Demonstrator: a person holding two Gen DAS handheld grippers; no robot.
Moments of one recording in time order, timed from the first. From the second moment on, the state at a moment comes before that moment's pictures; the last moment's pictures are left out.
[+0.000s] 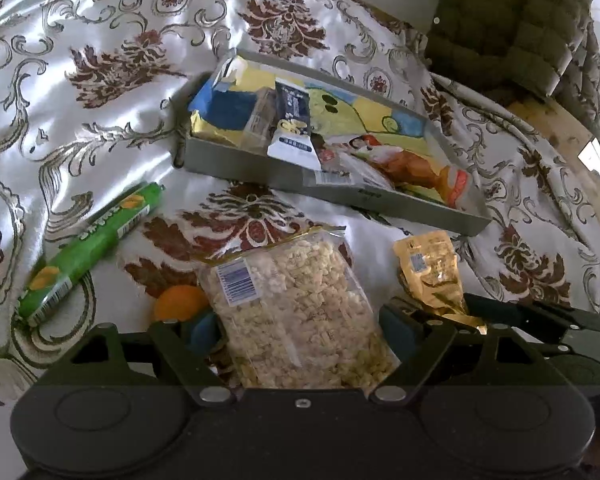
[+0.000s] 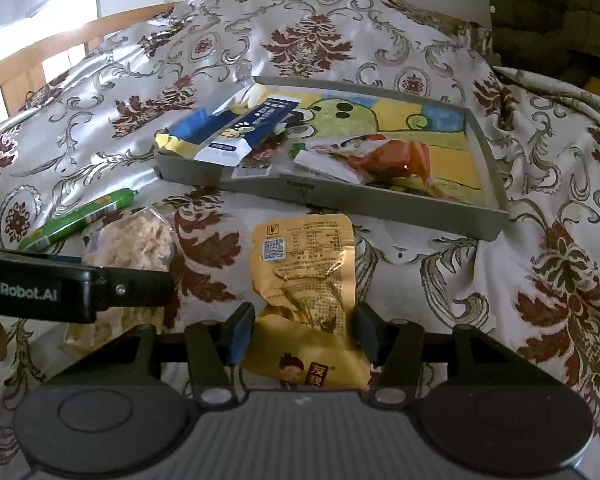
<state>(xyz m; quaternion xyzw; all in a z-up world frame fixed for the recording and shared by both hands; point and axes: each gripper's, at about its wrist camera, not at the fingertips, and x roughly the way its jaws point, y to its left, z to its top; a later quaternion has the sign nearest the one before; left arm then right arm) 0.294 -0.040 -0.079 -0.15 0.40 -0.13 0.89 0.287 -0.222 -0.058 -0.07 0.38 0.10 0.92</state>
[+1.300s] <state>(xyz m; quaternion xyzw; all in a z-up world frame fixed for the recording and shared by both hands) 0.404 -0.040 -0.042 -0.25 0.24 -0.10 0.93 0.351 -0.252 -0.022 0.01 0.22 0.07 0.97</state>
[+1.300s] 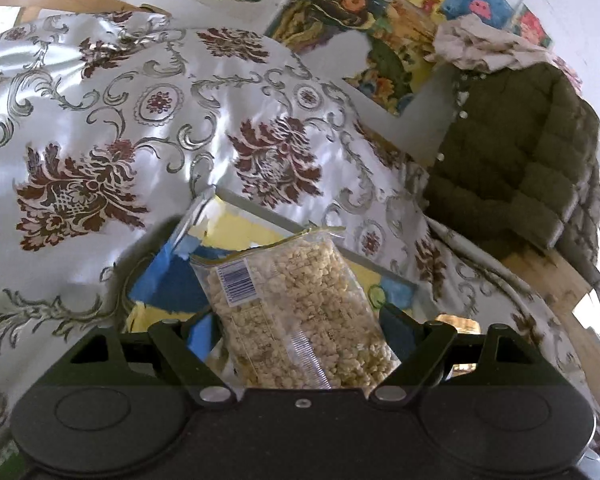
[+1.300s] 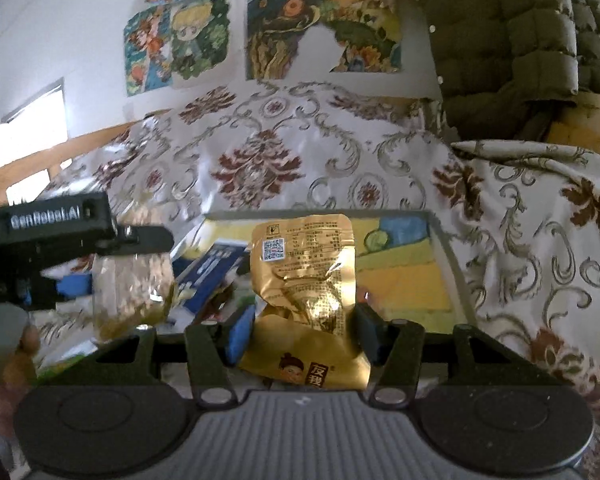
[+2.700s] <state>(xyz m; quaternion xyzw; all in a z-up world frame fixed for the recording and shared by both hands) 0.437 -0.051 -0.061 -0.25 0.23 -0.10 0.94 0.393 -0.227 -0.050 -0.07 0.23 0.00 0.97</state>
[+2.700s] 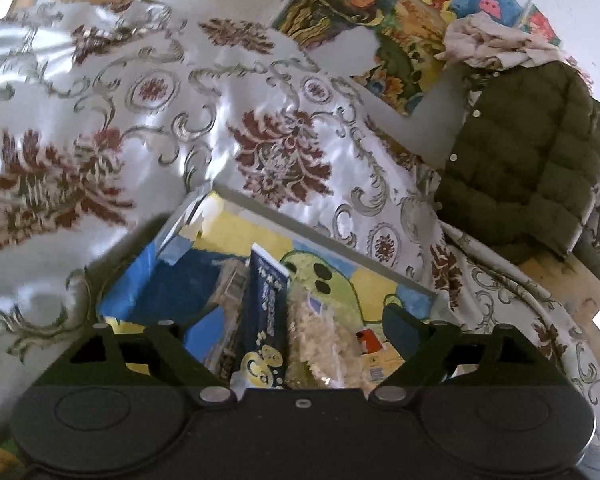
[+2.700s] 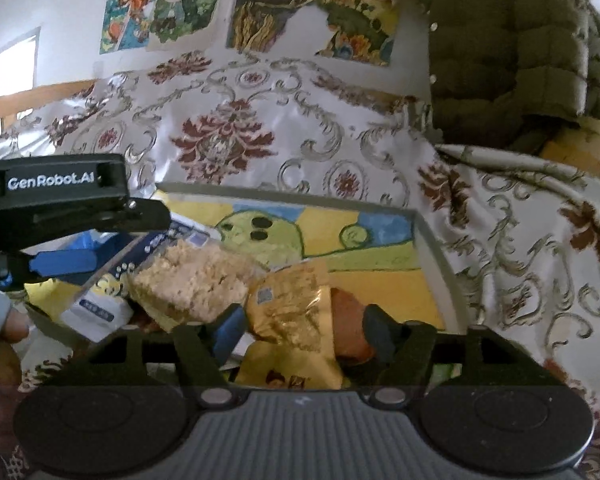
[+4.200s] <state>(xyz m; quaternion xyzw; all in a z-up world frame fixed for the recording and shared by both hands) 0.153 -0.025 -0.008 -0.08 0.20 0.02 0.98 0.154 -0.255 0.016 0.03 0.14 -0.03 0.99</state>
